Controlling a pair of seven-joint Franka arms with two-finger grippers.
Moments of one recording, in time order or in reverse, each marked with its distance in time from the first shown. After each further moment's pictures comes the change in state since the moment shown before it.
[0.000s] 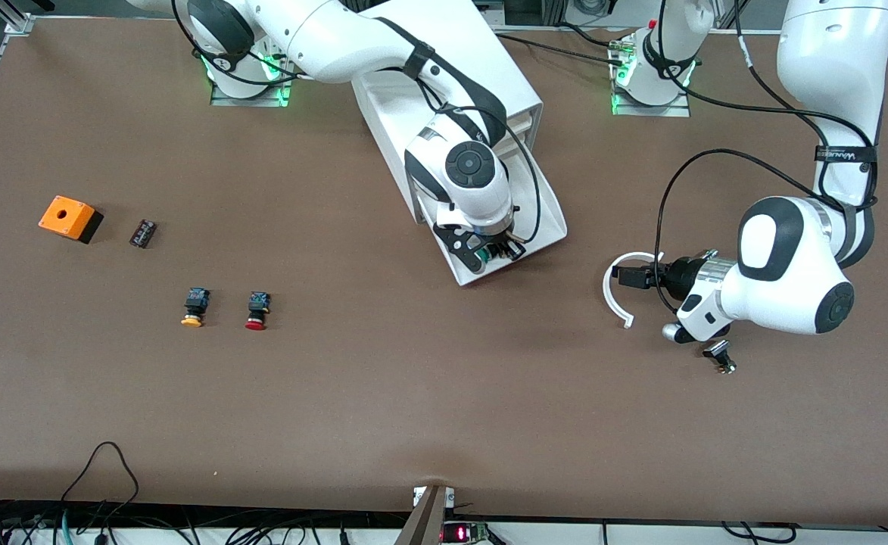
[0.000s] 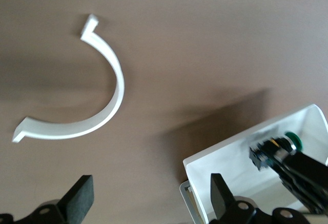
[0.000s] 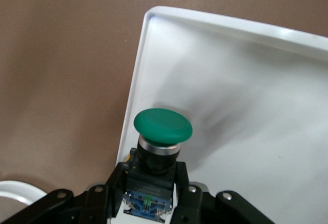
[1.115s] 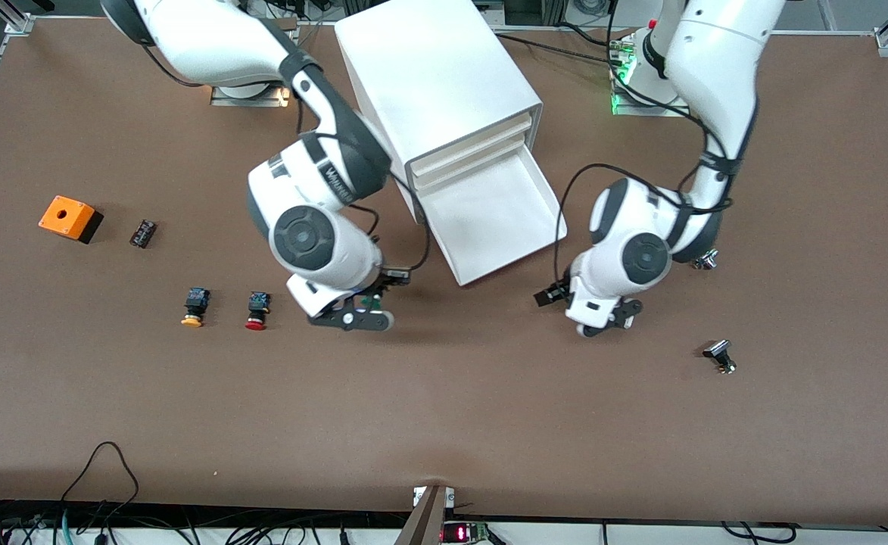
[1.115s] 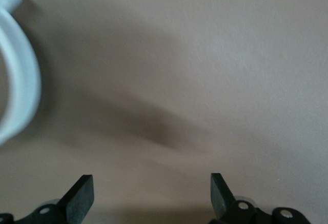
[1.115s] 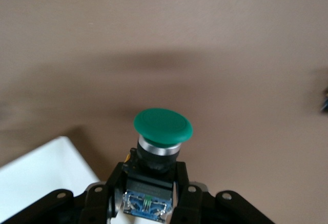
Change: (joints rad) left arm -0.332 0.065 -0.016 -0.191 0.200 0.610 -0.654; right arm -0.330 -0.168 -0.047 -0.003 -0.001 -0.429 -1.173
